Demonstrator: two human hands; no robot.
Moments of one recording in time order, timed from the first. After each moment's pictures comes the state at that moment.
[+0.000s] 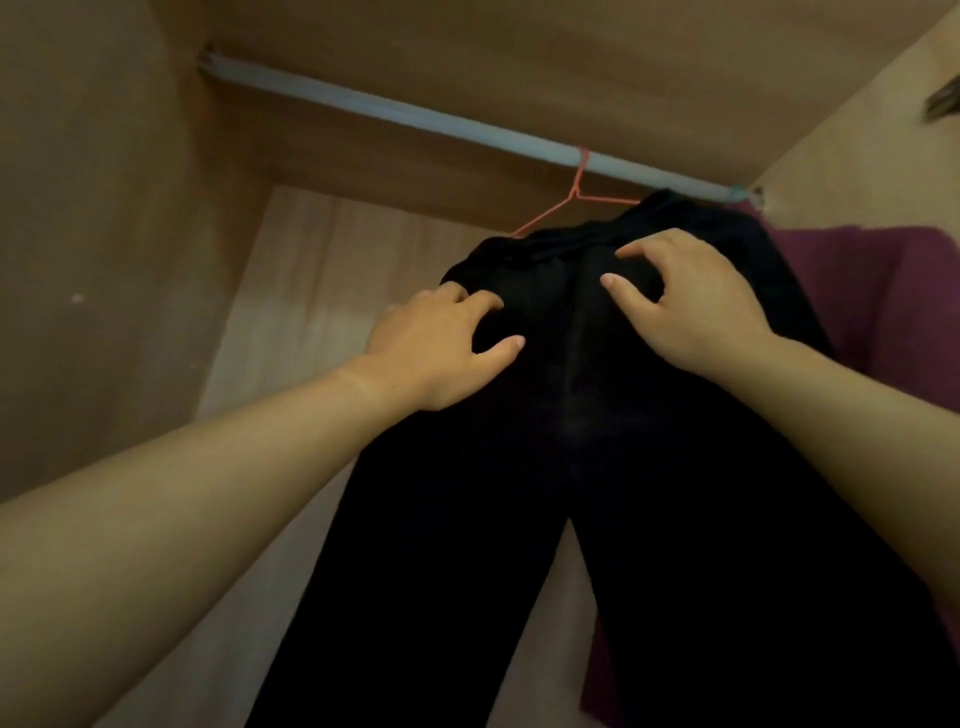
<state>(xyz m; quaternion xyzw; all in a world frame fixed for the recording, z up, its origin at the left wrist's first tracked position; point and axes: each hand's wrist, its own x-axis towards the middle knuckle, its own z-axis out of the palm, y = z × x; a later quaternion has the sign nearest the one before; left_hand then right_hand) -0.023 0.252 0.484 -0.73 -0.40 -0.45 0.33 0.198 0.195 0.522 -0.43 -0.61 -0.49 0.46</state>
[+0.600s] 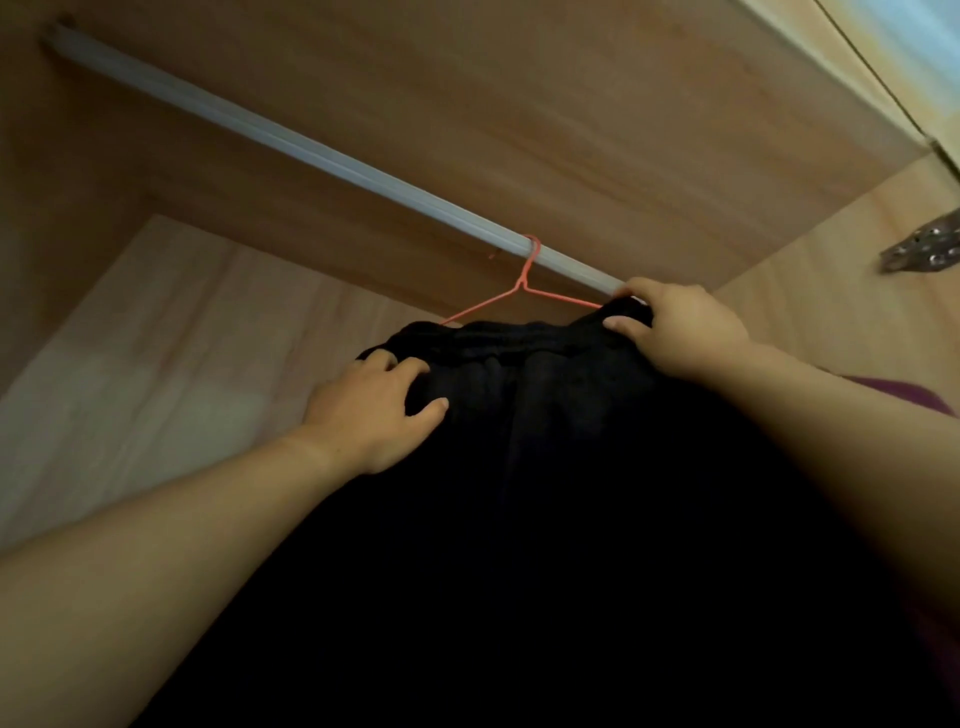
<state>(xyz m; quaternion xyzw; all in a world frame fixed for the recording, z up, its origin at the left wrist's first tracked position) 0.015 0.383 0.580 -0.70 -0.38 -0.54 0.27 0.262 0.248 0.672 -0.54 -0.53 -0.52 0.39</state>
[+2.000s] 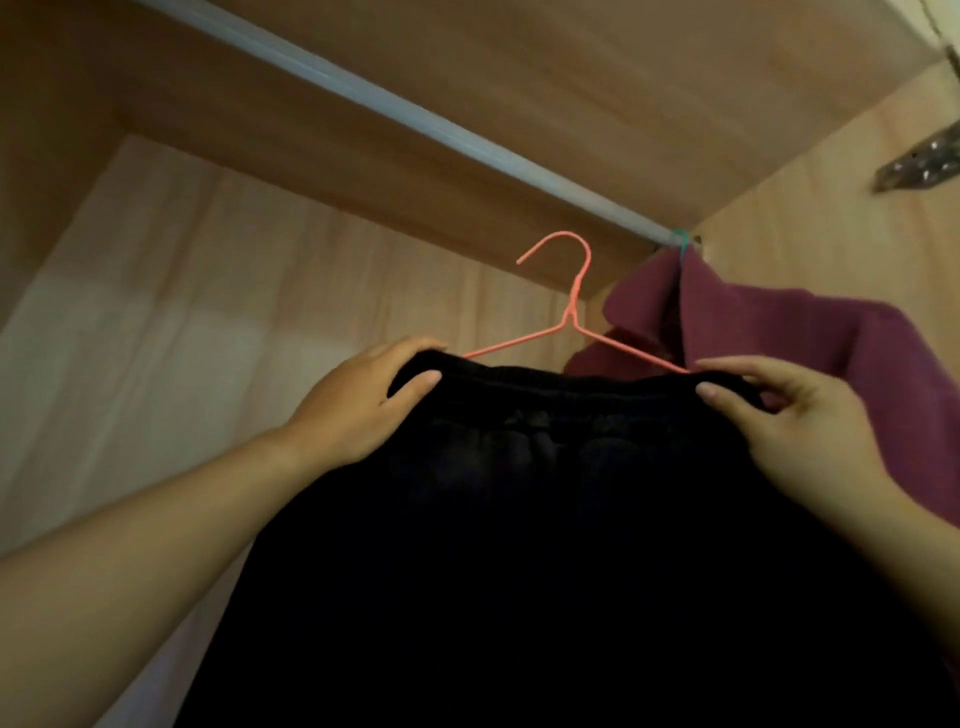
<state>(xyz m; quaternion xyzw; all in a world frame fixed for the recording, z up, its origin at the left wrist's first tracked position) 0.017 0.392 0.515 -0.76 -0.19 -0.59 0.19 0.322 0.223 0.512 -0.44 -0.55 -0.38 0.60</state>
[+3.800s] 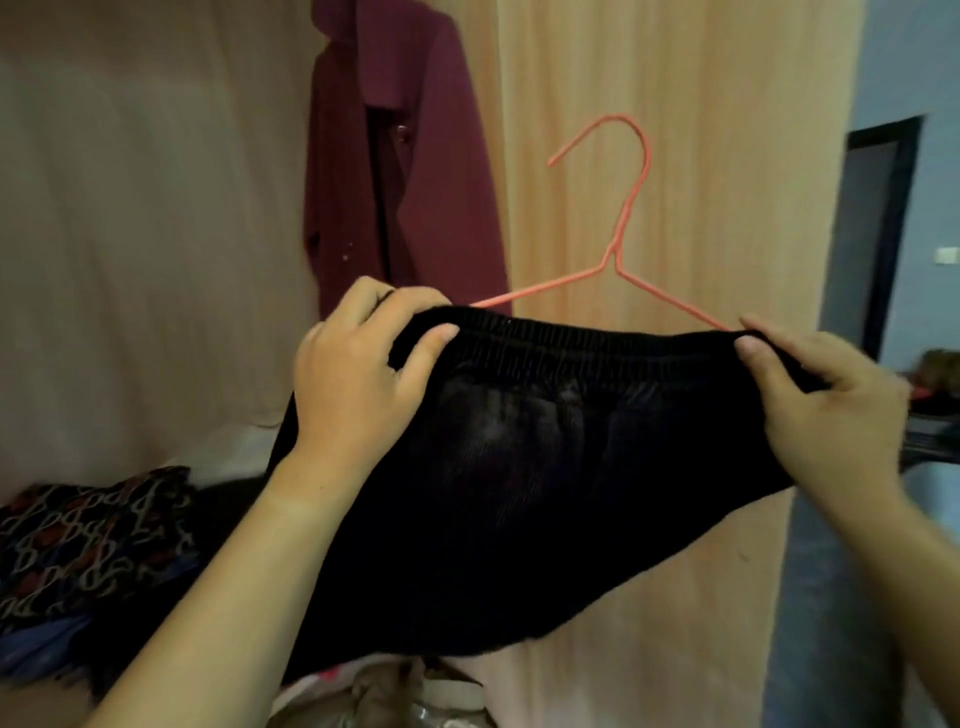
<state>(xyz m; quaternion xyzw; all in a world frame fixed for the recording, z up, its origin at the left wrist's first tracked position) 0.026 -0.105 0.220 -0.77 -0.07 -0.63 0.06 0.246 -0.316 0.174 -0.59 -0.37 -0.41 0.59</state>
